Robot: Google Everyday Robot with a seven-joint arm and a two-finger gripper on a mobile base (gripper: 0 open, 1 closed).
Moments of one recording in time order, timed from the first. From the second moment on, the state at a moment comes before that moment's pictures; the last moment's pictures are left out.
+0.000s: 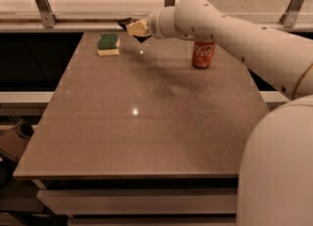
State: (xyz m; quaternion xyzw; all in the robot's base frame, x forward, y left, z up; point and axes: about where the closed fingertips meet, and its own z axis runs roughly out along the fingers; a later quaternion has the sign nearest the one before) arm 0.804 0.035 0.912 -0.29 0.77 0.17 0.54
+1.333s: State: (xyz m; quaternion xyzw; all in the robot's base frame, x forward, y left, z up) arm 0.814 0.053 0.867 -0.28 0.79 0.18 0.51
